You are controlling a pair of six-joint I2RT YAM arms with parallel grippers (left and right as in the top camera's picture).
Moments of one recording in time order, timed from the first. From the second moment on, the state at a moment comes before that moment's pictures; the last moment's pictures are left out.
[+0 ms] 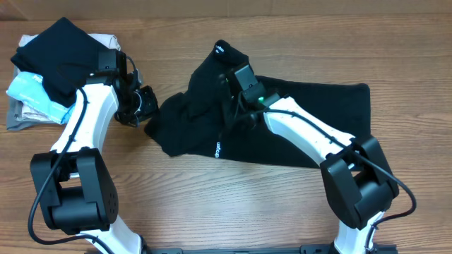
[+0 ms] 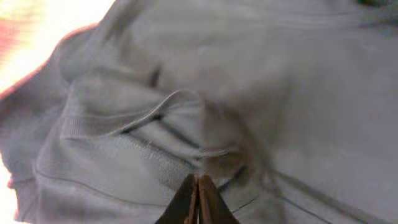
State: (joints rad) left arm 0.07 1.85 1.38 -0.88 0.28 -0.31; right arm 0.60 1.96 1.41 -0.48 -0.10 0.30
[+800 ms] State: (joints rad) left arm 0.07 1.85 1.38 -0.83 0.21 -0.34; right arm 0.69 2.07 1.41 -0.43 -0.19 0.17
